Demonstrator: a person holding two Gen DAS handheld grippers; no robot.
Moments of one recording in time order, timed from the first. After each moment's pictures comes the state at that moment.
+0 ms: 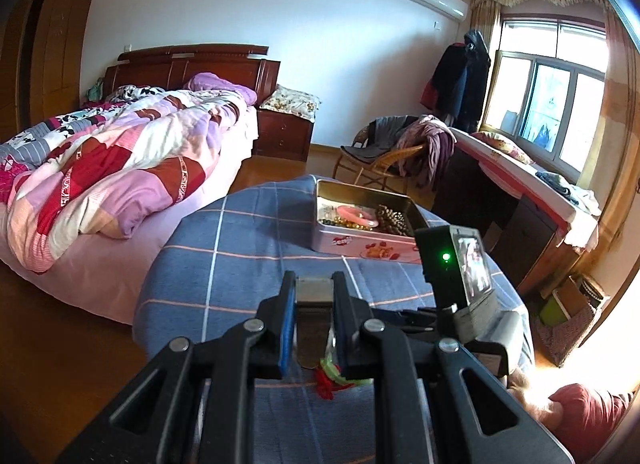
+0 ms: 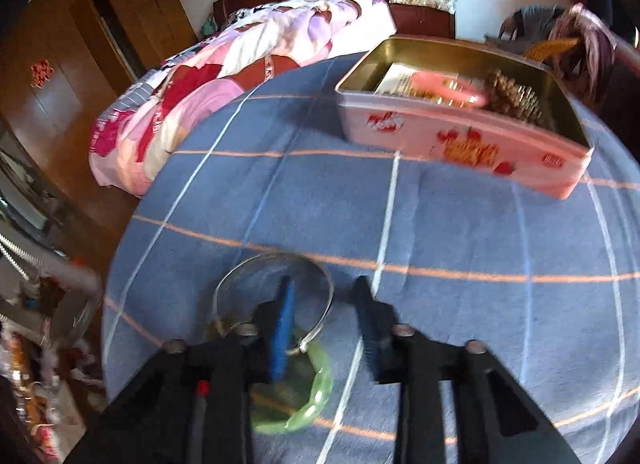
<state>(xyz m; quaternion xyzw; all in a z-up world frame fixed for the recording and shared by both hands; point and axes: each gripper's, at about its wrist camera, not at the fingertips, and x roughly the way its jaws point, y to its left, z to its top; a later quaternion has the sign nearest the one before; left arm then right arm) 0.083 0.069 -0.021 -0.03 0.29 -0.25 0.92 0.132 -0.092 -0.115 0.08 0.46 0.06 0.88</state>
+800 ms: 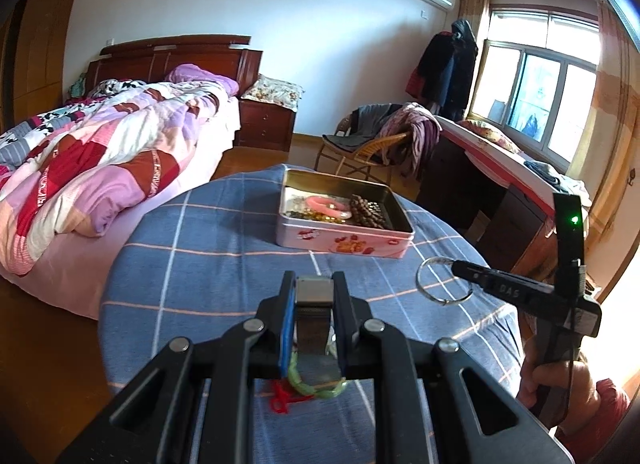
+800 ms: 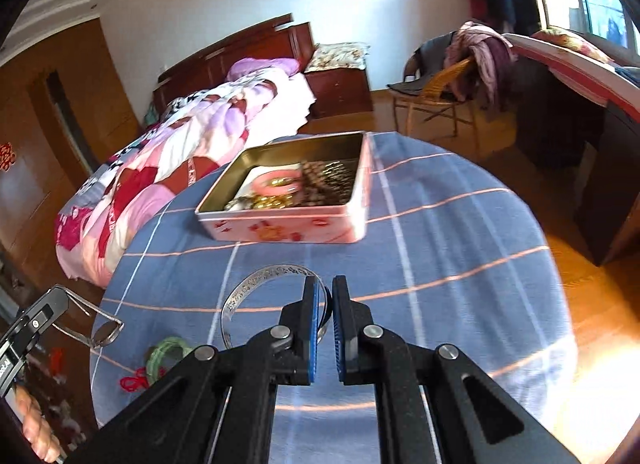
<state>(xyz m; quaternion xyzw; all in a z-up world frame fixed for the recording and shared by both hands) 0.084 0.031 -0.023 -0.02 0.31 -0.28 0.91 0.042 -0.231 -0.052 0.15 0.34 -0.07 0.93</state>
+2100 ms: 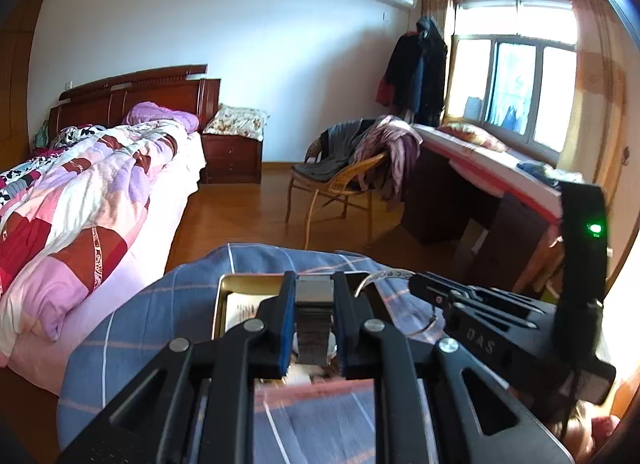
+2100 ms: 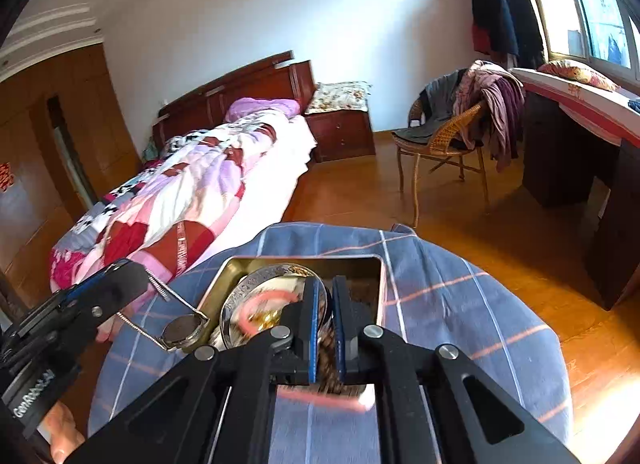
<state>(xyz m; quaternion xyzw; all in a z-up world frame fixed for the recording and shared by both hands) 0.204 -0.098 0.014 0.02 0.26 -0.31 0.91 0.173 -0.264 -0.010 0.15 0.28 -0.08 0.95</state>
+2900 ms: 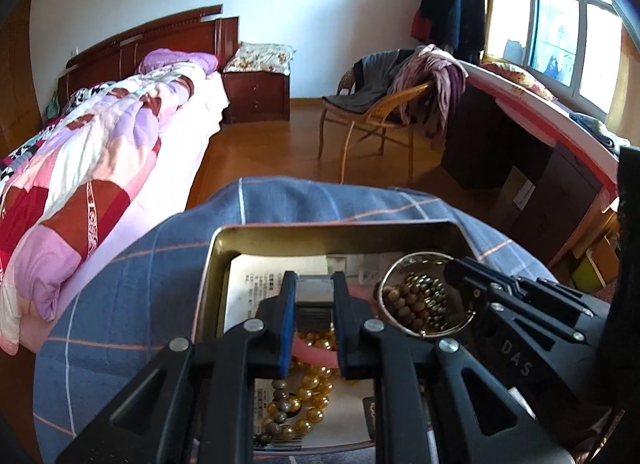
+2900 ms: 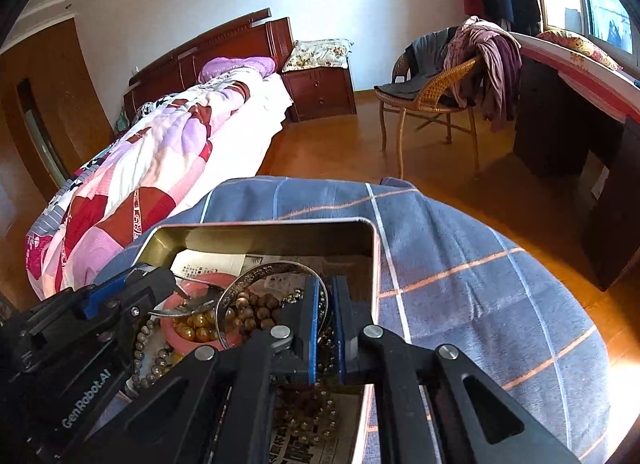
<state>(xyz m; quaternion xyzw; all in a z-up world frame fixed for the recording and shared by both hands) 0.268 -0.137 -0.059 0.07 0.37 -0.25 0.89 0.240 -0.281 -0.081 0.14 0.35 -0.10 0.92</state>
